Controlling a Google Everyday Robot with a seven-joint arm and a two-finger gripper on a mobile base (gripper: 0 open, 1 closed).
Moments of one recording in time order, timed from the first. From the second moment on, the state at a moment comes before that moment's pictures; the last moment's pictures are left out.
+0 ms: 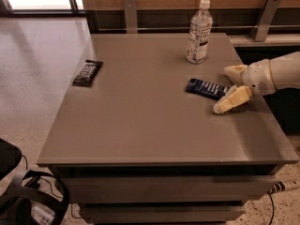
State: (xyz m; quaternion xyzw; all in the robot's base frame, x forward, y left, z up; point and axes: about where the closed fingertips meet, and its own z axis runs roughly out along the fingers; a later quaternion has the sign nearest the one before) arm 0.602 -0.226 0.810 -0.49 0.75 0.23 0.38
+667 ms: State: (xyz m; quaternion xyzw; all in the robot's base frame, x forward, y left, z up) arm 0.598 -0.216 0.797 -0.49 0.74 0.24 0.38
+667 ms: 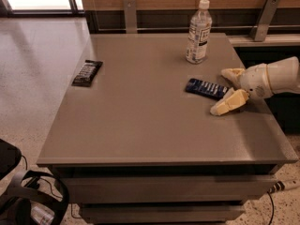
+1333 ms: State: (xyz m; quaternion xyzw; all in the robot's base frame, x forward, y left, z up) arm 0.598 -0.216 0.809 -0.49 0.74 0.24 0.38
